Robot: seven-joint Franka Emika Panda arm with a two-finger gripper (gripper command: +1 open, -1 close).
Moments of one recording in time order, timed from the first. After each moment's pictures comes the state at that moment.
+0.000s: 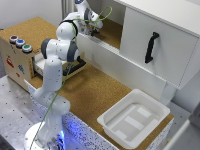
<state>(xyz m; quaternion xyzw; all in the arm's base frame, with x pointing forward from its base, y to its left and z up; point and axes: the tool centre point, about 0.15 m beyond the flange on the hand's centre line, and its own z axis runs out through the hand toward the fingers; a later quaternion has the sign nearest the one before) 0.684 0.252 0.468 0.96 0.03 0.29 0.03</state>
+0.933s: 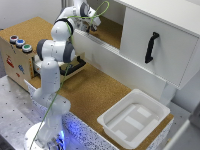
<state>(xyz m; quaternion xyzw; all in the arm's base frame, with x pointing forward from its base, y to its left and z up) 0.580 0.231 0.528 0.97 -0.02 0.23 0.07</state>
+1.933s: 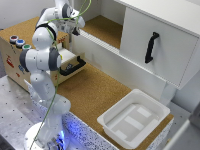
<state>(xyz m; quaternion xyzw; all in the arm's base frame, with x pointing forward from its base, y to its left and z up) 0.435 0.320 0.515 0.94 0.30 0.18 -0.02</state>
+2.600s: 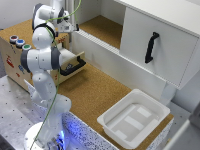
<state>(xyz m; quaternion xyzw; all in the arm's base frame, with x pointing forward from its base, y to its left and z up) 0.360 0.414 0.475 0.80 0.57 0.12 -0.10</state>
